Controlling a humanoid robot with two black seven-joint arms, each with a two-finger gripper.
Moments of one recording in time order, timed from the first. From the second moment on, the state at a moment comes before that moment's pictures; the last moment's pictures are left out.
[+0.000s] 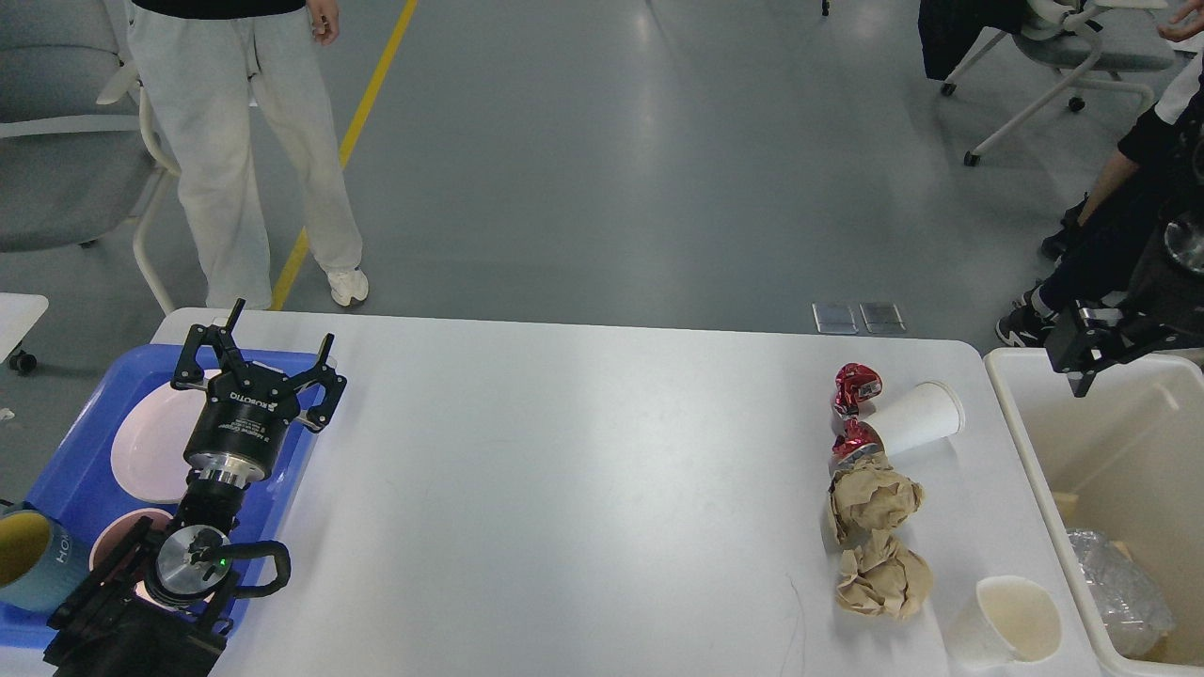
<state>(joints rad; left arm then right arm) -0.36 0.15 -1.36 -0.68 0.20 -0.60 -0.25 2.26 -0.44 -1.48 1.35 -0.34 0.89 -0.15</state>
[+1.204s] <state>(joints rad) -0.36 0.15 -1.36 -0.68 0.20 -0.60 -0.25 2.15 -0.70 -1.42 1.72 -0.35 0.51 -0.14</state>
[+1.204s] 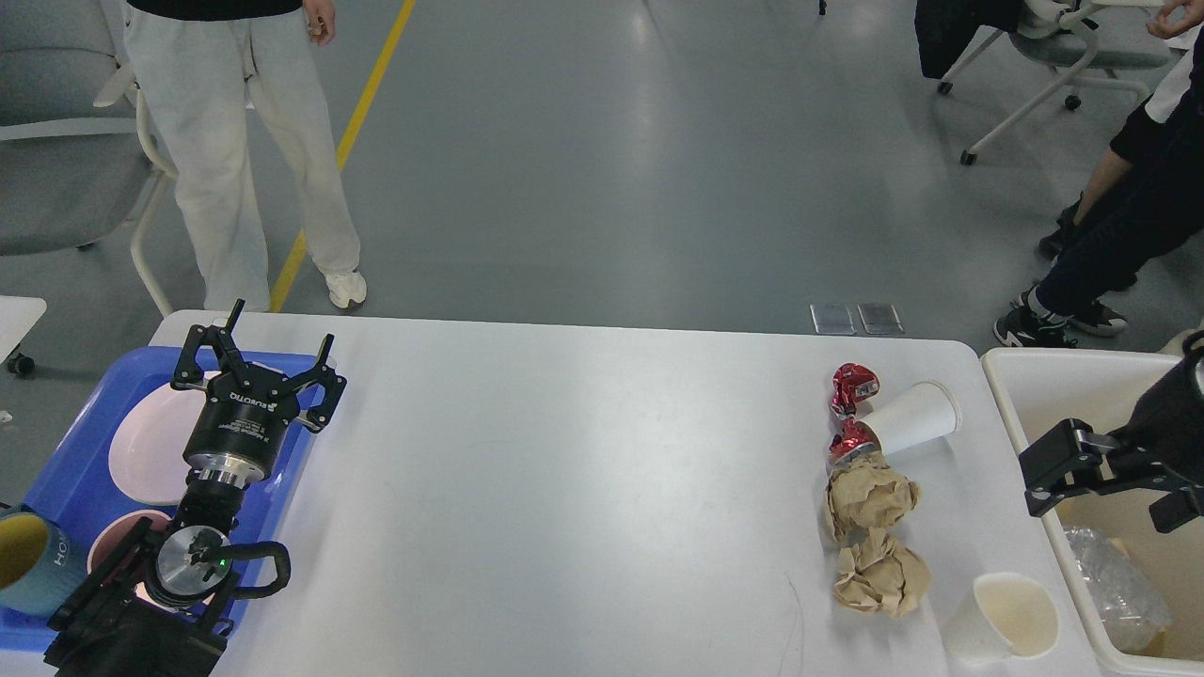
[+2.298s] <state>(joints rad) -0.36 0.15 -1.36 -0.68 0.20 -0.60 -0.25 1.42 -0.68 -1.20 1.47 -0.40 0.09 -0.13</state>
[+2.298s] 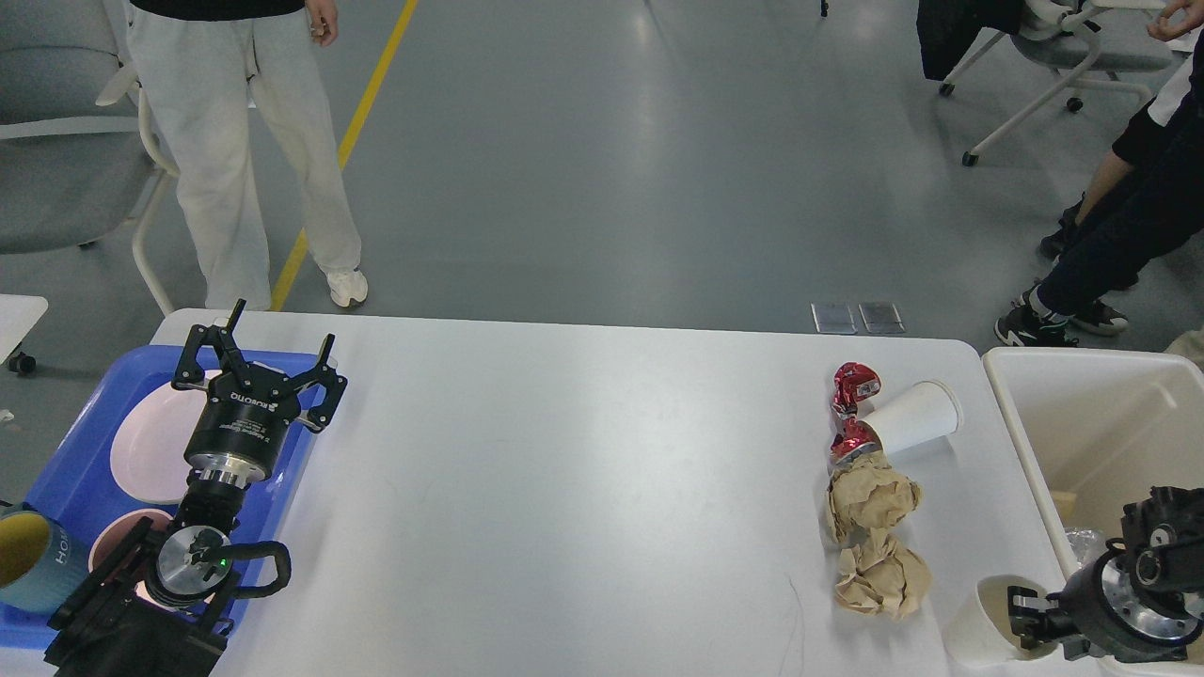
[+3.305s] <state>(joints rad) -0.36 0.15 -1.36 -0.68 0.20 -0.60 -0.25 2.28 -0.69 -1.65 1.63 -0.29 0.67 -0.14</state>
